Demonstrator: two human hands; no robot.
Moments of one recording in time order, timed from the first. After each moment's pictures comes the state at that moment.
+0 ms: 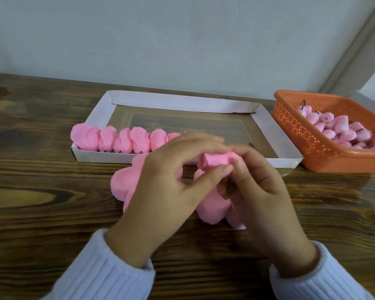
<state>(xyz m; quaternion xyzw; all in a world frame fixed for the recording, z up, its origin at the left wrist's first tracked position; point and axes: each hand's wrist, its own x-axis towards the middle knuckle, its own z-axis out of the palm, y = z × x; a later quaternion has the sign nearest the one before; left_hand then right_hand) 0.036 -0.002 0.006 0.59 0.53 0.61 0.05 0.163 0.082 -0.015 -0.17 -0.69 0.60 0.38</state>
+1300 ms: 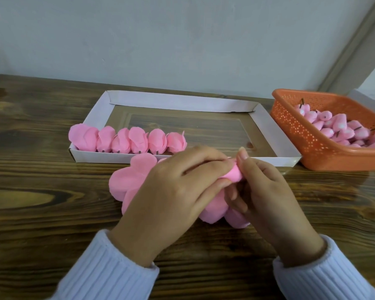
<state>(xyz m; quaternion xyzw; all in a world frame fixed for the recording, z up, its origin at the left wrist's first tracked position) 0.036 -0.001 -0.006 0.68 0.53 0.47 -0.16 0.168 0.088 -0.004 -0.22 -0.65 0.66 0.32</state>
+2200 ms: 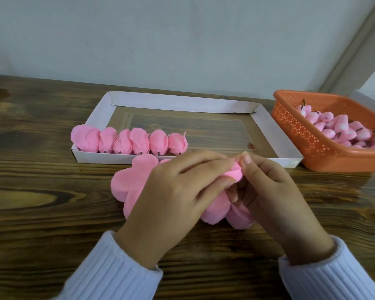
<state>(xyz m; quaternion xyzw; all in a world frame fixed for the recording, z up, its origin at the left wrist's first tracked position) 0.041 -0.001 -0.006 0.65 0.54 0.51 -0.17 0.173 0.094 -0.002 -0.17 -0.64 0.68 0.31</state>
